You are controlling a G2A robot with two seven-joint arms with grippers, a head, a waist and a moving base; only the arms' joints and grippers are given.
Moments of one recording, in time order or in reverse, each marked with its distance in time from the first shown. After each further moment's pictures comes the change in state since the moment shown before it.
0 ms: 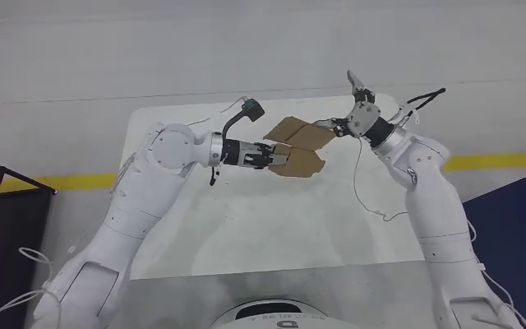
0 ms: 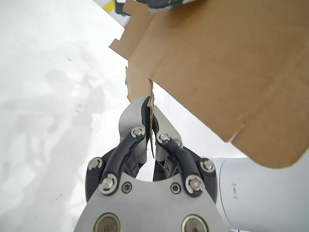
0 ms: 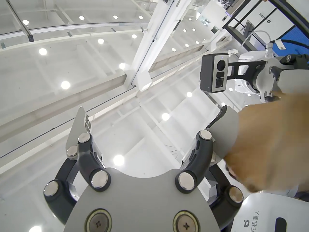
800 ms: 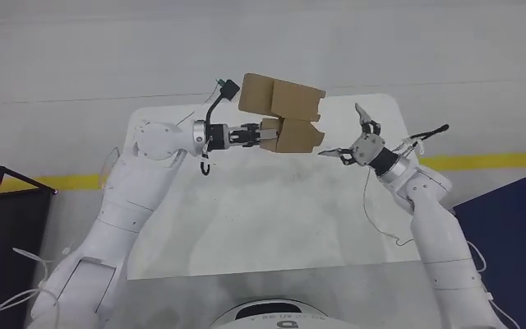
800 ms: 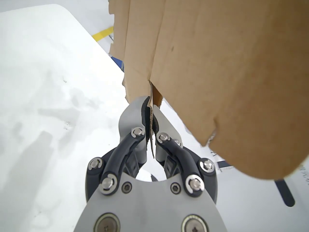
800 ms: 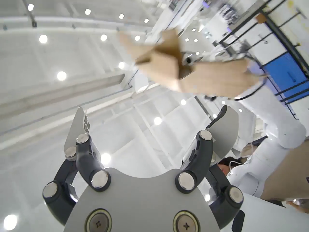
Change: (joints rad) left arm -0.025 0.005 -0.057 0.092 -0.212 0.019 0.063; right arm -0.181 0.019 0.045 0.003 -0.171 0.063 0.139
